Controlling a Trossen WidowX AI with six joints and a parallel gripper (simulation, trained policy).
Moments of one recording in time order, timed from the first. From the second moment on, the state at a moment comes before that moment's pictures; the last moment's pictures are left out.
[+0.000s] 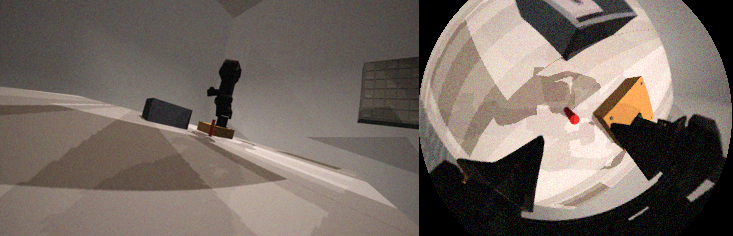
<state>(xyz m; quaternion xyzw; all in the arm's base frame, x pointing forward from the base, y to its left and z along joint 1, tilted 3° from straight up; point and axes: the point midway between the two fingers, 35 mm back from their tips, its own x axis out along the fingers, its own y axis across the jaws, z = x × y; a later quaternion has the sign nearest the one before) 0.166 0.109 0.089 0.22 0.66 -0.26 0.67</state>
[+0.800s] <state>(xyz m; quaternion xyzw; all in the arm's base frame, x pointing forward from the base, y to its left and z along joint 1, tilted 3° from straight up) 0.176 0.105 0.010 0.20 0.65 -0.30 0.67</state>
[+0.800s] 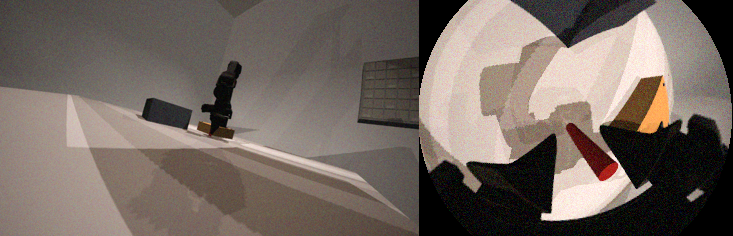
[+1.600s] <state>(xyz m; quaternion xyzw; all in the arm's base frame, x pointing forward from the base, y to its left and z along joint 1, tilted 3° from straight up) 0.198 0.083 0.046 0.16 0.62 -0.33 0.70</state>
